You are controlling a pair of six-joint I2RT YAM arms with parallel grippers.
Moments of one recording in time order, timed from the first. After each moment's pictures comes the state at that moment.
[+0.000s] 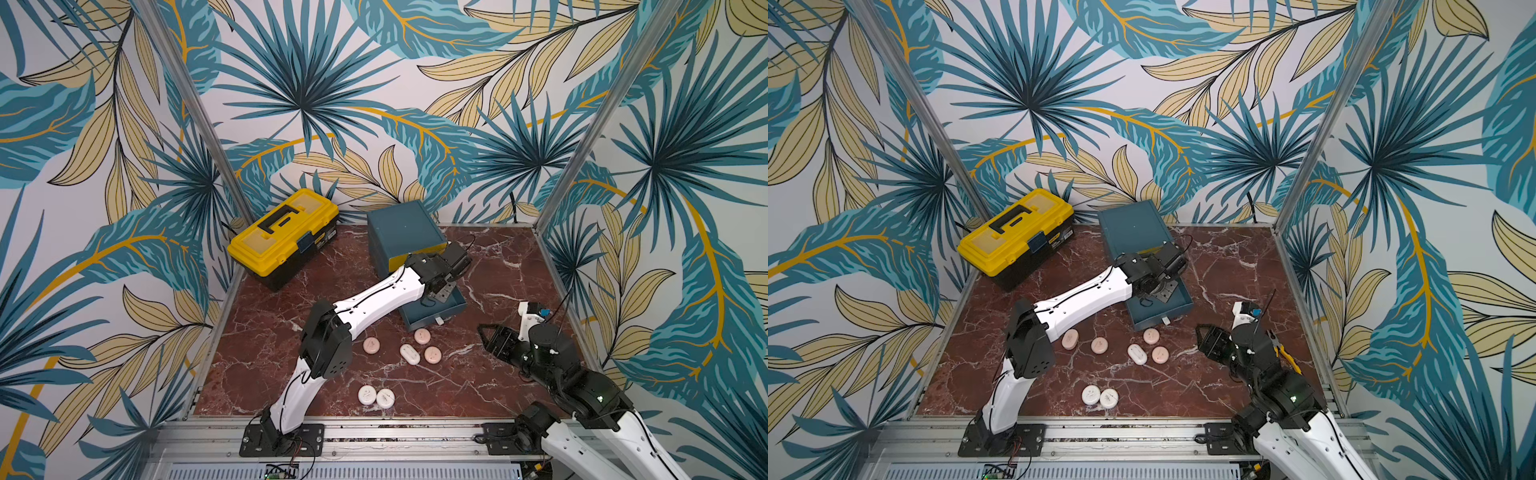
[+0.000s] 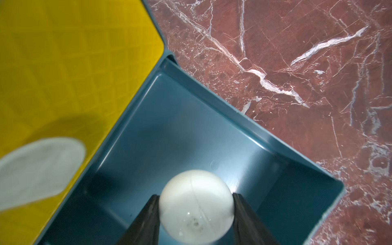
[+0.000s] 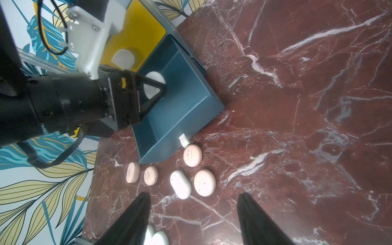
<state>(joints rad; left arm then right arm) -0.91 2.19 2.13 -0.98 -0.31 -0.25 0.54 0.48 0.68 -0.76 0.14 0.87</state>
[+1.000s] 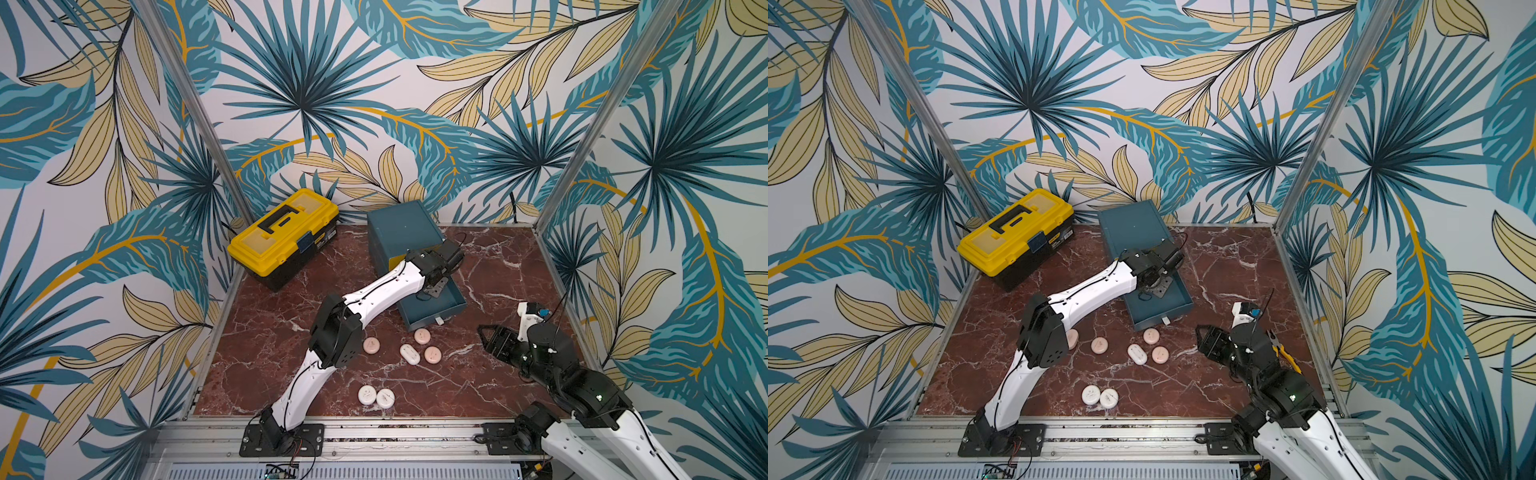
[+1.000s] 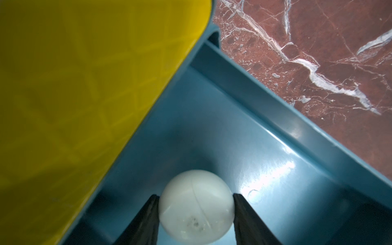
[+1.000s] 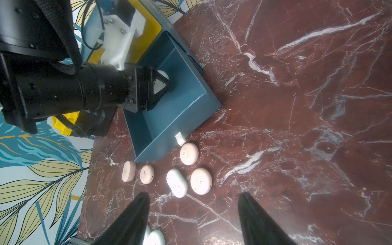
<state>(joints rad) -0.85 2.31 2.21 -1.02 -0.32 -0.23 0.54 0.50 0.69 -0.78 0.15 0.86</state>
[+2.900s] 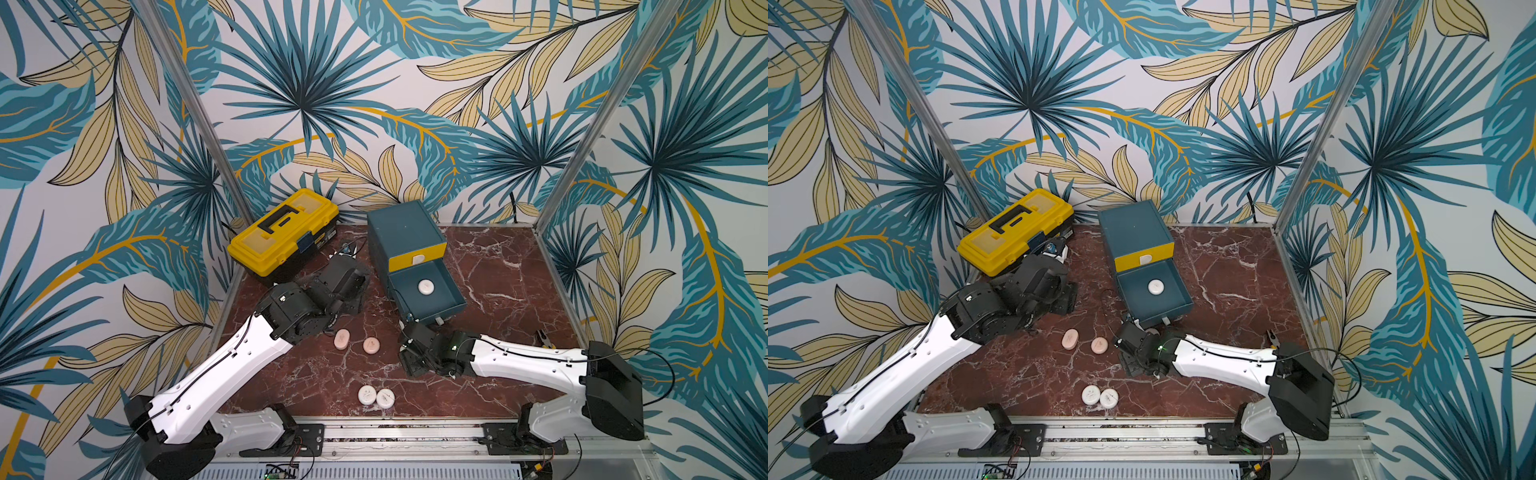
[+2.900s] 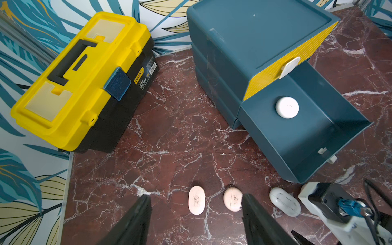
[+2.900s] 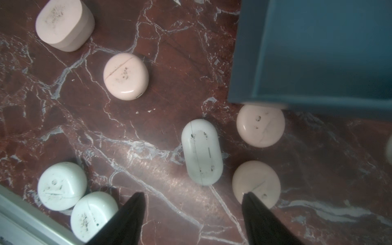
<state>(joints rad) -0.80 1.20 1.44 -1.08 -0.50 -0.40 1.06 1.48 0.93 -0.57 0.27 0.53</state>
